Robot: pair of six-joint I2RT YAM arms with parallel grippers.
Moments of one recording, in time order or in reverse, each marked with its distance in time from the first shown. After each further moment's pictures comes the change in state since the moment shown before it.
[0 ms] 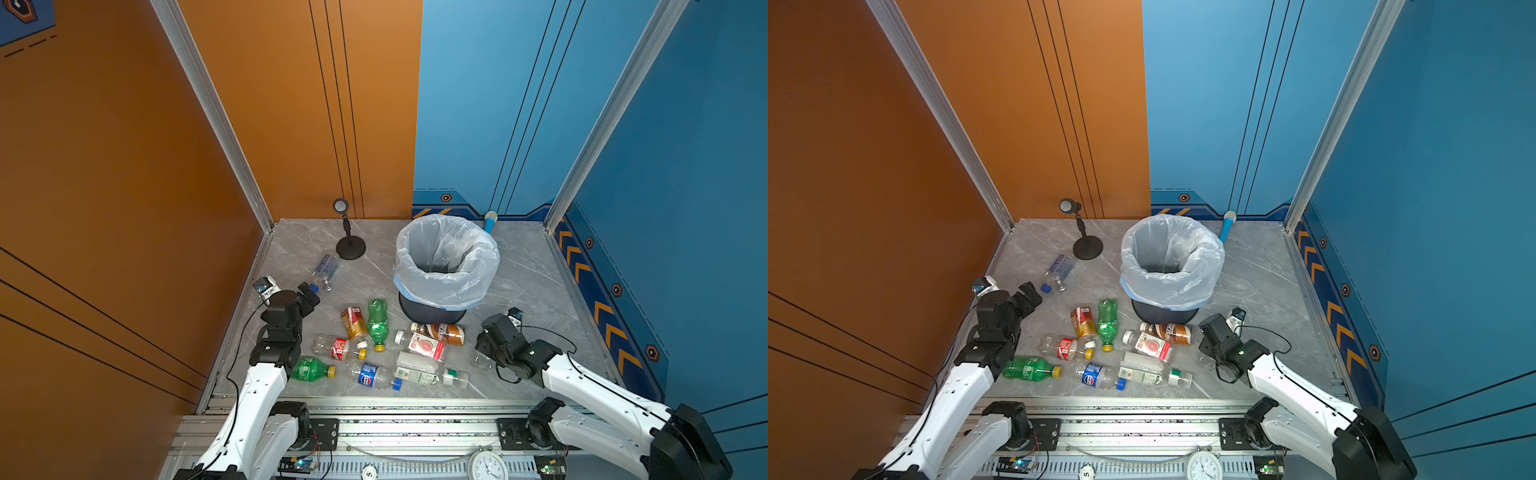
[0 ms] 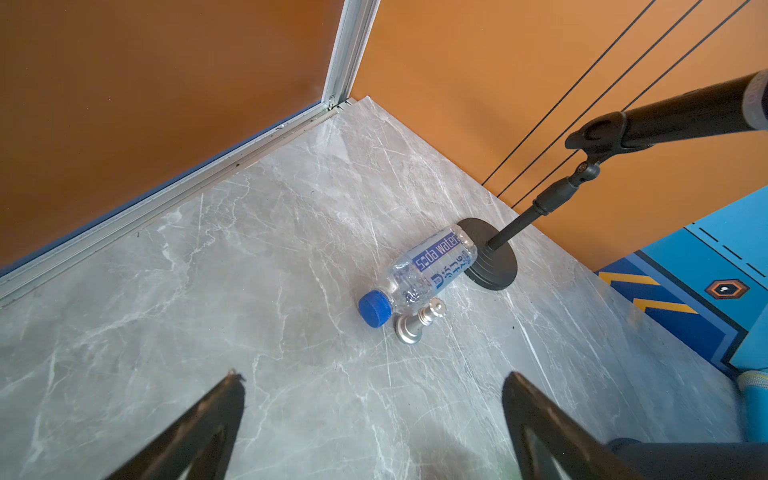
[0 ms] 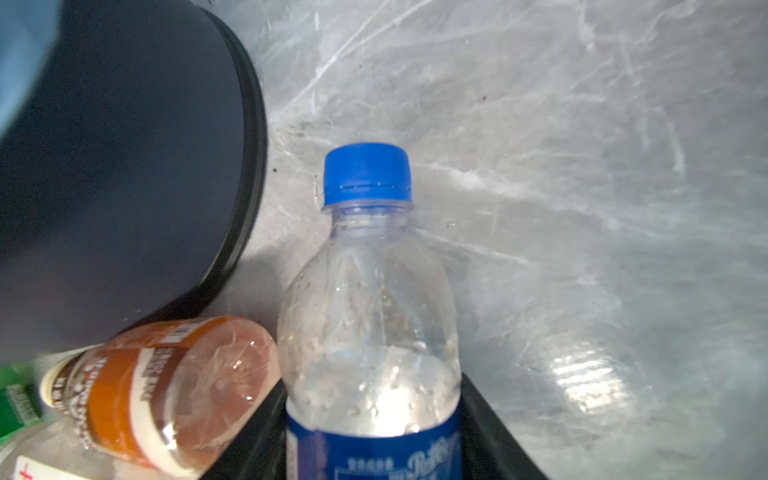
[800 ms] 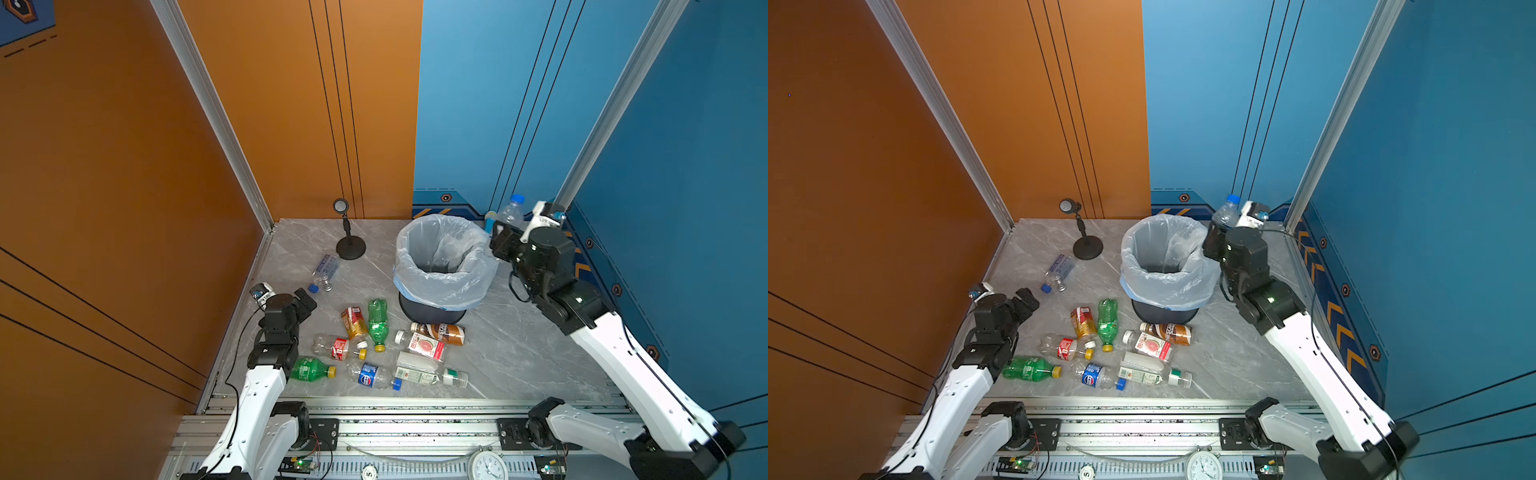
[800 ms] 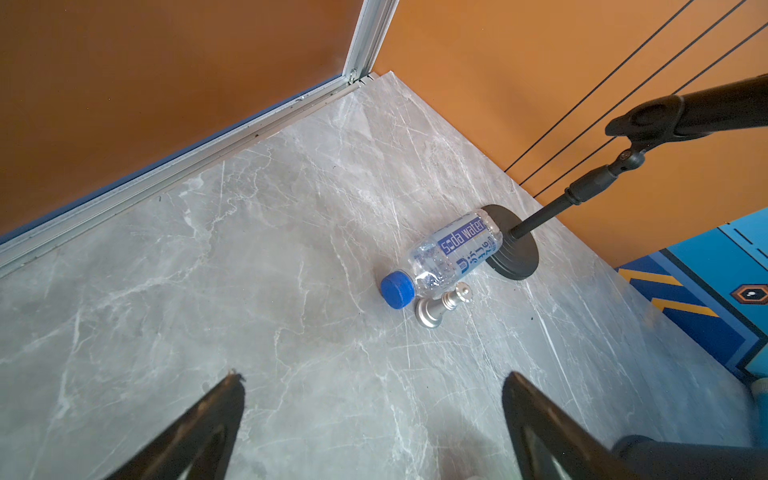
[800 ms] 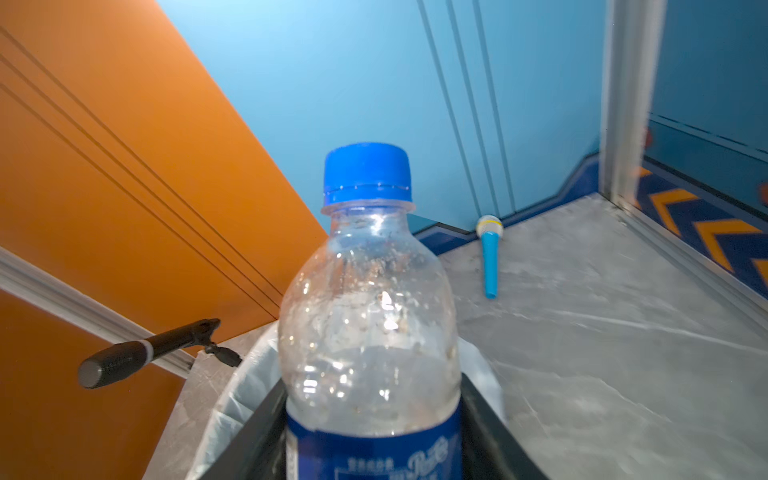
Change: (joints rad) left arm 0.051 -0.025 -0.024 -0.056 0.047 -0.034; right arm -0.094 0.256 0.884 0.146 0.106 -0.477
